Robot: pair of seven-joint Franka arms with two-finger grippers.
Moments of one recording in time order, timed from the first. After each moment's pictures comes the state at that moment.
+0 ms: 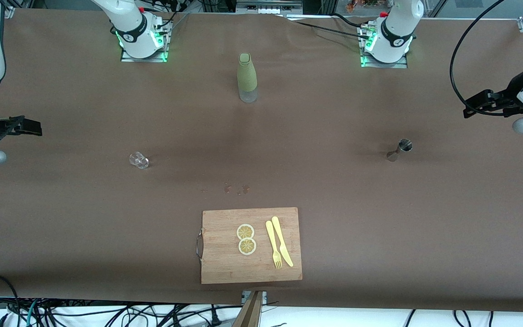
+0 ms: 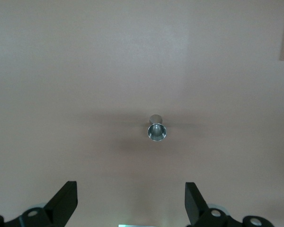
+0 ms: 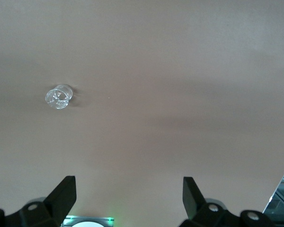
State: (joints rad) left arm 0.21 0.05 -0.21 -1.57 0.03 1.49 -0.05; right arm 0.07 0.28 -0.16 -1.43 -0.11 1.48 -0.24
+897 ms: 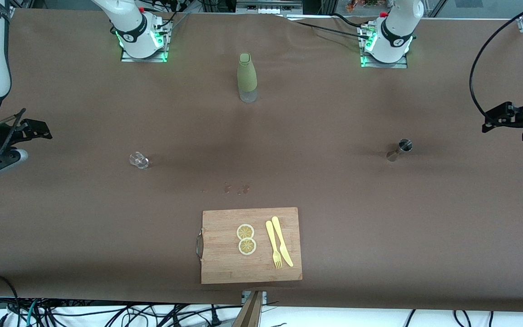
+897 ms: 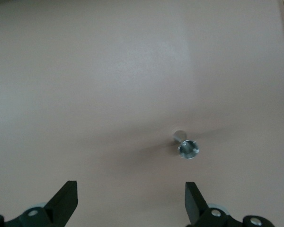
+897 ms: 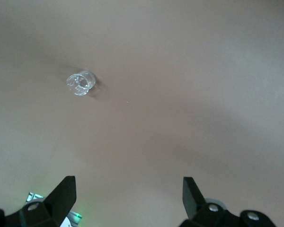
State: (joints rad) left arm 0.31 0.10 -0.20 -1.60 0.04 1.66 0.38; right arm 0.05 0.34 -0.17 -1.43 -0.02 1.53 -0.65
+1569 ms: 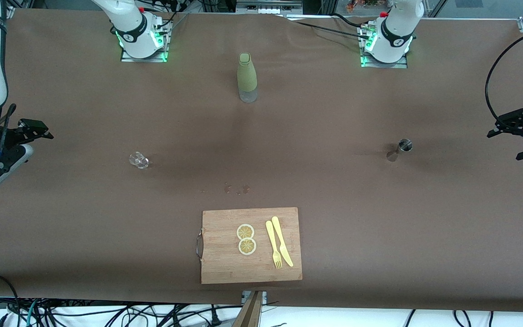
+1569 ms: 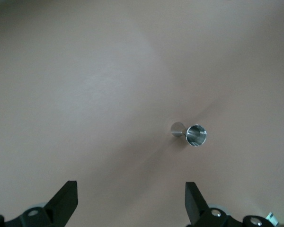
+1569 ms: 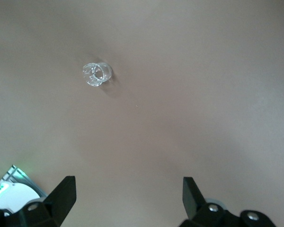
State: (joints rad) left arm 0.44 0.20 -0.18 -1.65 -0.17 1.73 1.00; right arm 0.03 0.37 -0.17 -1.43 0.03 1.54 -0.96
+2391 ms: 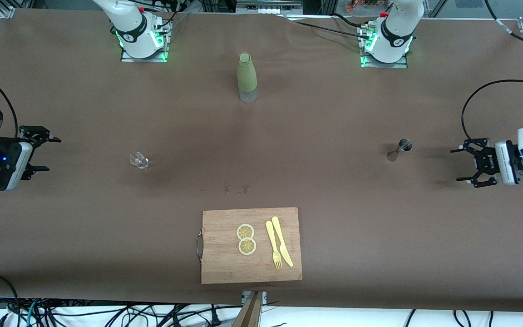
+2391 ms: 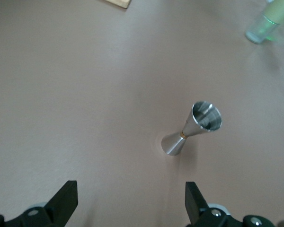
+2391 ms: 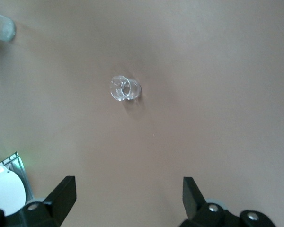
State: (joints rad) left arm 0.53 0.56 -0.11 -1.73 -0.56 1.82 1.95; right arm -0.07 0.47 -0.17 -1.44 0.27 1.55 -1.35
